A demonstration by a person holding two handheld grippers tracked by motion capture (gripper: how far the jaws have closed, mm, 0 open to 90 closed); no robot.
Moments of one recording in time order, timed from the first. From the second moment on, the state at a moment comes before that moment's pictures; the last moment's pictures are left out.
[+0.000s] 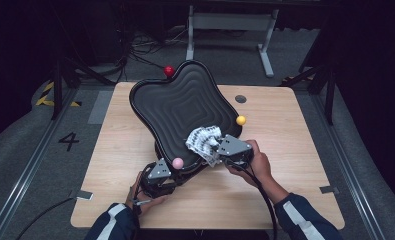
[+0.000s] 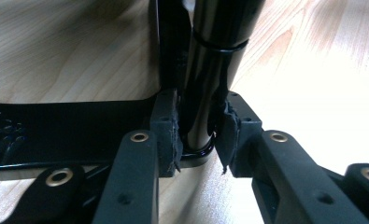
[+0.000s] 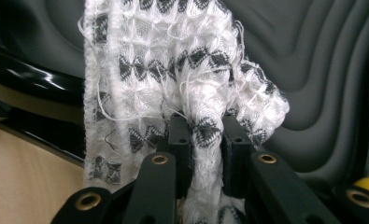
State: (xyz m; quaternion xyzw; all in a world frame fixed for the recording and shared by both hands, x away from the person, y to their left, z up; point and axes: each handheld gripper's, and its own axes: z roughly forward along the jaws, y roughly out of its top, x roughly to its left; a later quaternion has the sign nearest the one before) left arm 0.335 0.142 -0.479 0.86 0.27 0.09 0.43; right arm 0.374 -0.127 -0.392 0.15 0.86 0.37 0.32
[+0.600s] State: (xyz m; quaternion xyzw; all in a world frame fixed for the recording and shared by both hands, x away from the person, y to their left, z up) left arm 0.335 0.140 -0.479 0.86 0.26 0.09 0.43; right arm 0.361 -0.119 -0.396 0.13 0.87 0.36 0.31
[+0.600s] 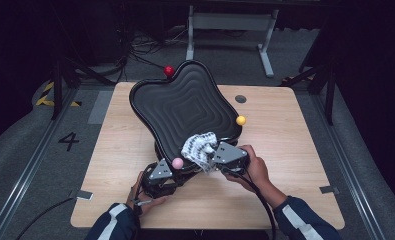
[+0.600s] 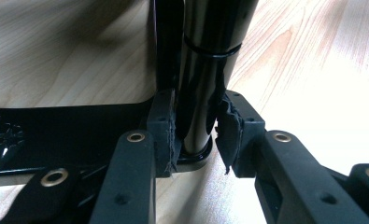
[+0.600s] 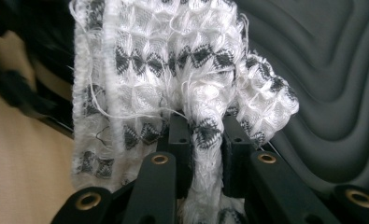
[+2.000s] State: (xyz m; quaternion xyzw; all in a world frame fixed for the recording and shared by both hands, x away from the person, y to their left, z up) left arm 0.336 0.141 -0.479 0.86 0.27 0.08 0.43; right arm 0.369 -0.132 -0.417 0.14 0.88 0.36 0.28
